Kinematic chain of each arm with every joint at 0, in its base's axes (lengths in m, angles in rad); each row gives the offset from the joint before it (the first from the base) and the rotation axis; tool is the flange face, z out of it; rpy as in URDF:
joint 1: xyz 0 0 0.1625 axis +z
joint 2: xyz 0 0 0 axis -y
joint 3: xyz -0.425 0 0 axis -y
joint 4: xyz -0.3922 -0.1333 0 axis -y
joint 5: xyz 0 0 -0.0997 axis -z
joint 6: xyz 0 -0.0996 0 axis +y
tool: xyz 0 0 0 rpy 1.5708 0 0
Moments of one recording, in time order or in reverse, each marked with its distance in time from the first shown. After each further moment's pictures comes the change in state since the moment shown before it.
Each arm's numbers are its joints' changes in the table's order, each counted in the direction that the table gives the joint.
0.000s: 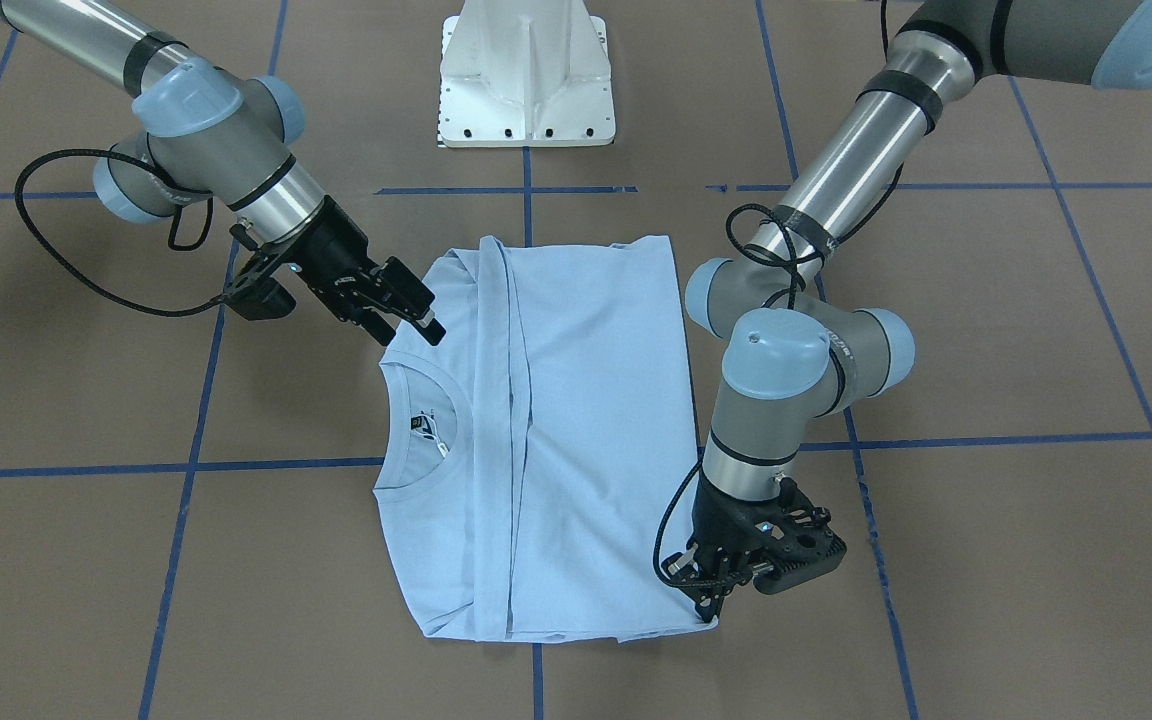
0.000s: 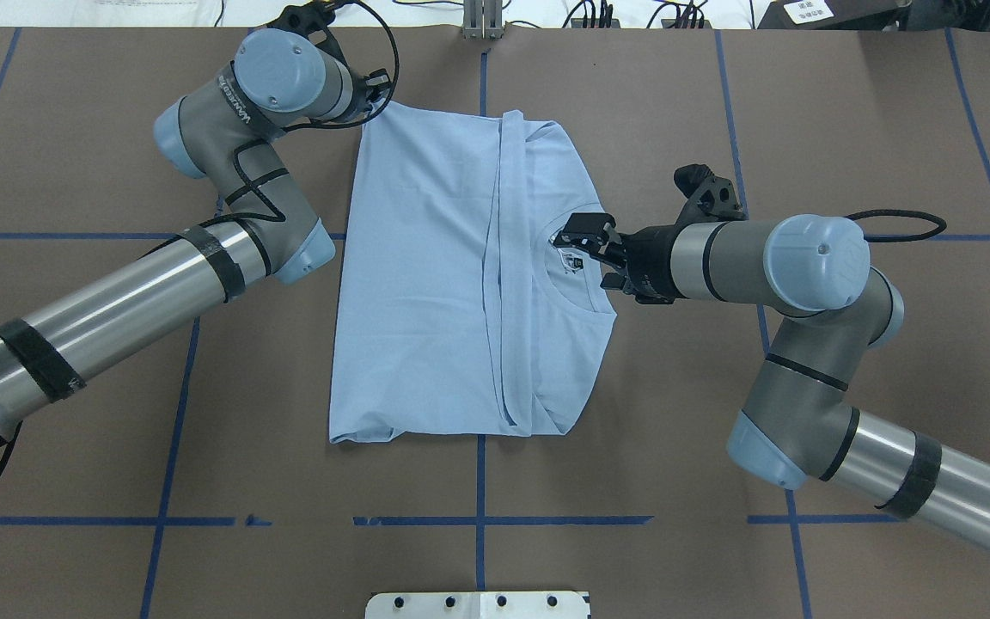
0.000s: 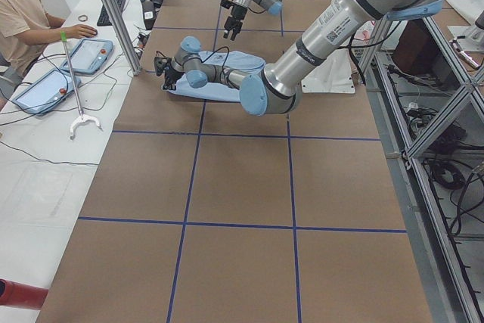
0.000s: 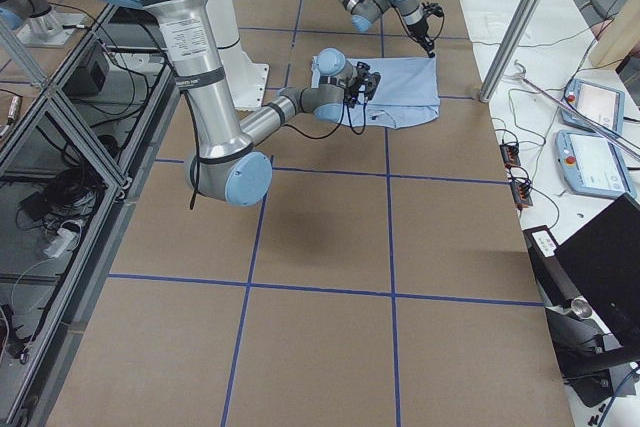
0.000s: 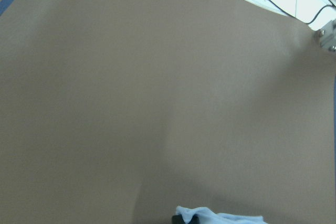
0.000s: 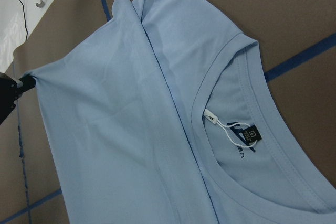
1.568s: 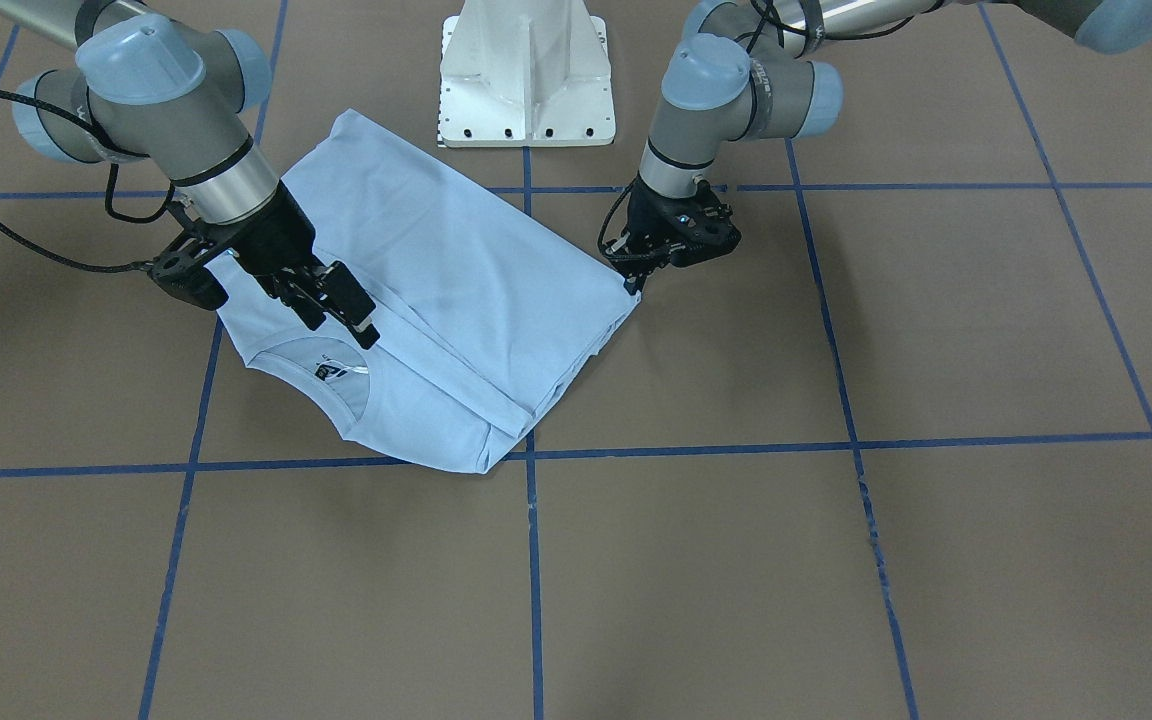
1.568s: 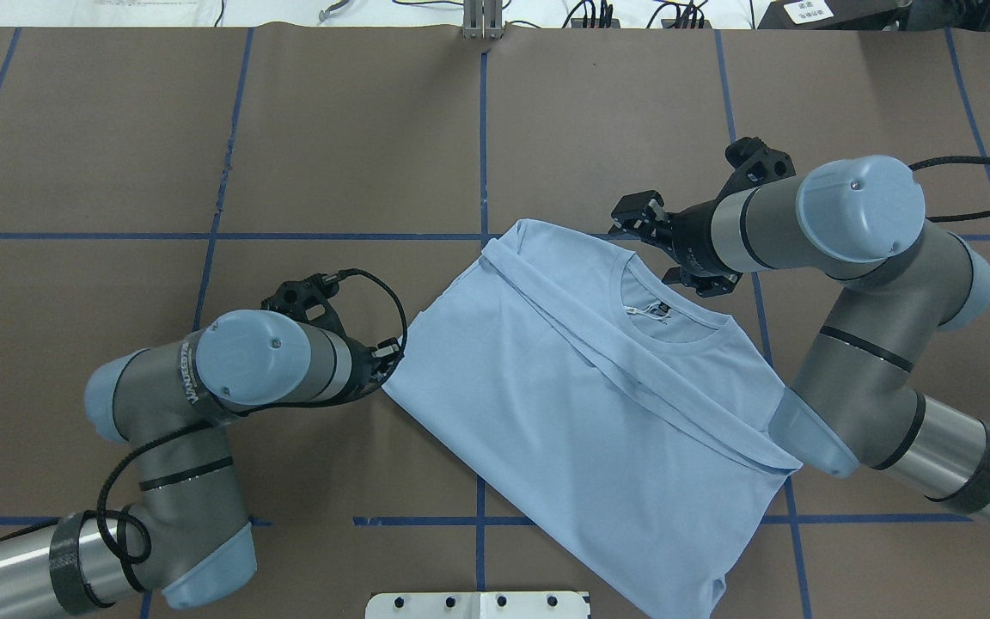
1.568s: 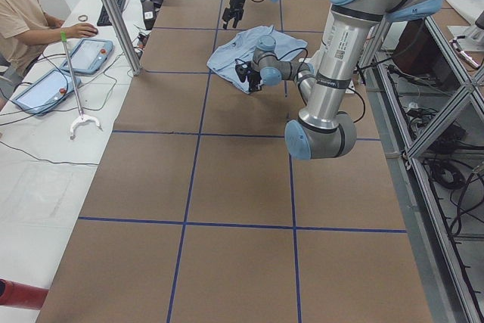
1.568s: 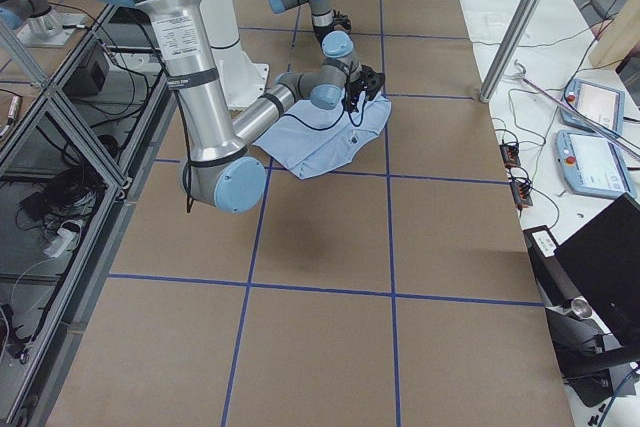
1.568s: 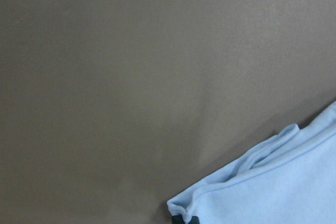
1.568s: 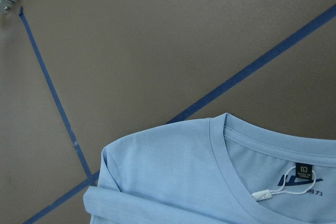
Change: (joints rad) left arm 0.371 0.493 -0.898 0.479 -0.049 0.279; right arm 0.086 -0.060 0.173 -0.343 0.081 -0.026
